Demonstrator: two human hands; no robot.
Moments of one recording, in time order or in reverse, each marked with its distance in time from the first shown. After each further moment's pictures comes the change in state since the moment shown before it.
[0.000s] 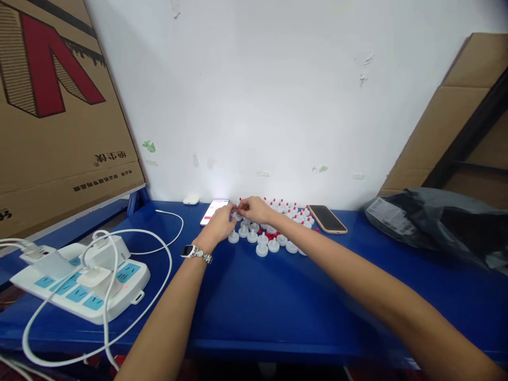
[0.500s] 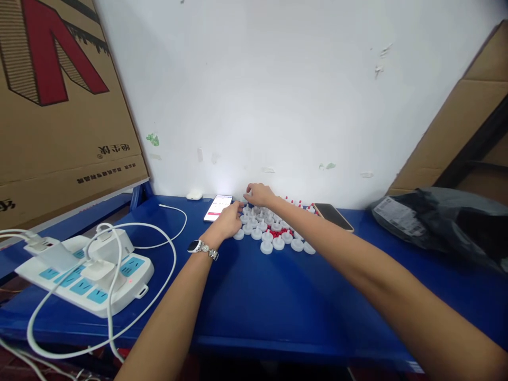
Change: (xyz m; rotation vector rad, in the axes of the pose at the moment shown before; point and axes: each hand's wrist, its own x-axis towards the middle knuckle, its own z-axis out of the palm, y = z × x) left_hand 0.003 0.002 0.010 -0.126 -0.084 -0.060; right_hand 0.047 0.026 -0.003 -0.446 0.023 0.234
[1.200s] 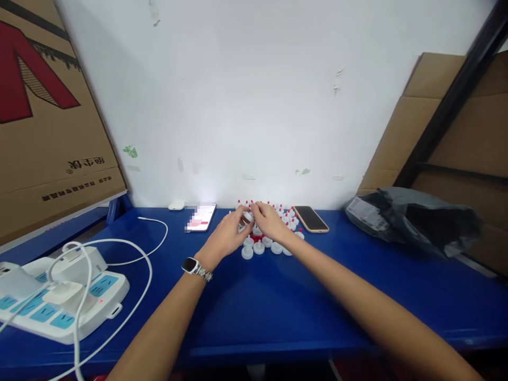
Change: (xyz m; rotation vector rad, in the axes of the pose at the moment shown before) left_hand -0.020 0.062 0.015 -0.008 0.059 0.334; right_hand -0.127 0.011 -0.037 0.617 0.320 0.027
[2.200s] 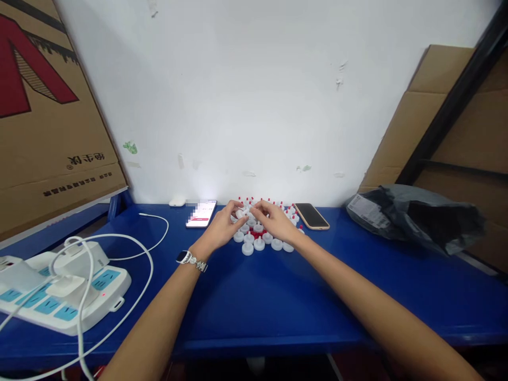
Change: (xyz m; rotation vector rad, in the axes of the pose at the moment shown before) left_hand 0.004 -0.026 -0.002 -0.167 0.018 -0.103; right_hand -0.019 0.005 -0.015 0.161 -0.134 -0.007
